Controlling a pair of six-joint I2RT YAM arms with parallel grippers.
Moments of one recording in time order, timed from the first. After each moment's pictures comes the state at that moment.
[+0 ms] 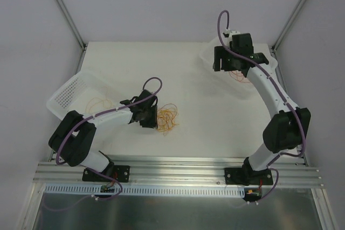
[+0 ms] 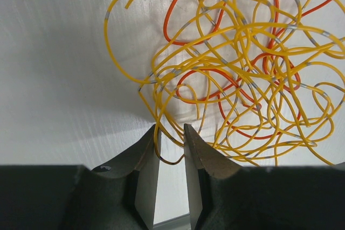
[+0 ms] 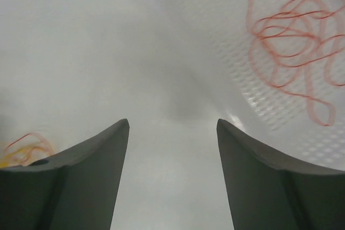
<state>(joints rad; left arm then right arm) -0.64 1.47 0.76 -0.39 0.05 -0.62 0.23 1.71 1.64 -0.66 0.02 0.06</state>
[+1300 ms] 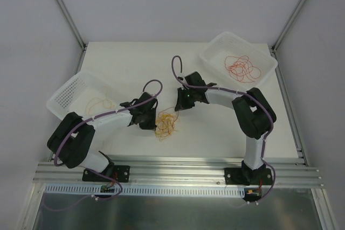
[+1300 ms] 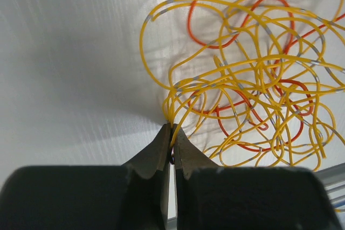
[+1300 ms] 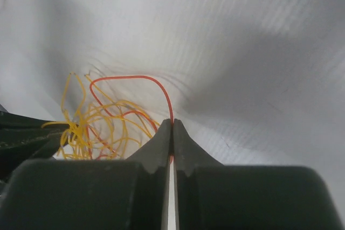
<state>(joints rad) -0.66 1.45 0.73 -0.39 0.04 -0.62 0.63 1.94 1.21 -0.22 -0.38 0.45</state>
